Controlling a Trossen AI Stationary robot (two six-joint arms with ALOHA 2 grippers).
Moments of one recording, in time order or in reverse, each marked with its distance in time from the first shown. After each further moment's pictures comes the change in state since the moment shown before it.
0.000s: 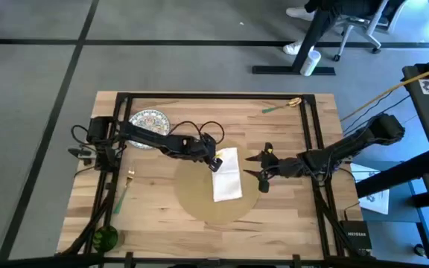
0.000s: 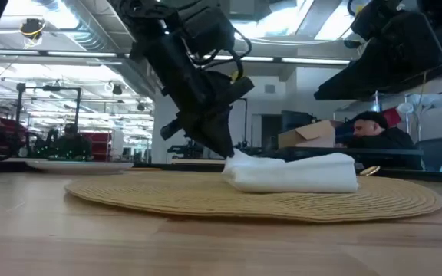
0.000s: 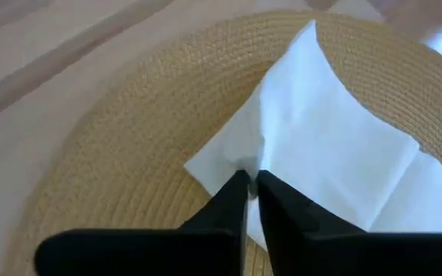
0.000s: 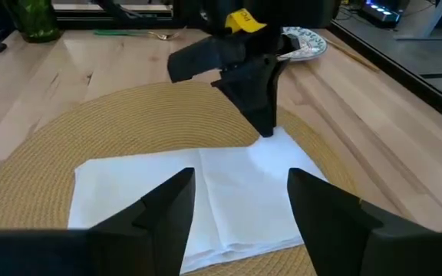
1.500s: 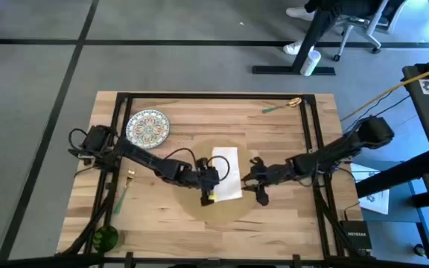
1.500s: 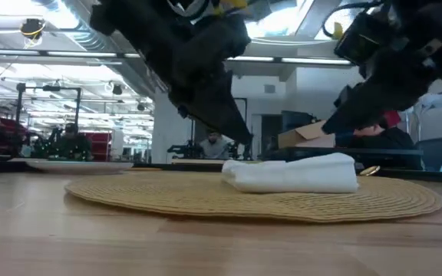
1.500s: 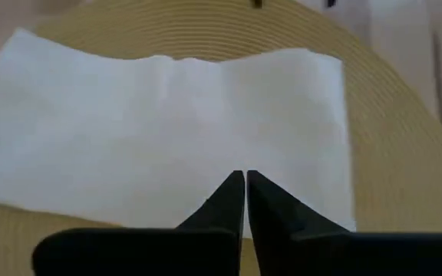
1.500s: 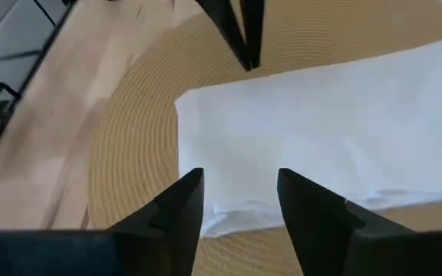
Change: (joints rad) left arm -0.307 0.006 0.001 0.111 -0.034 0.439; right arm 0.002 0.239 0.137 -0.098 -0.353 0.186
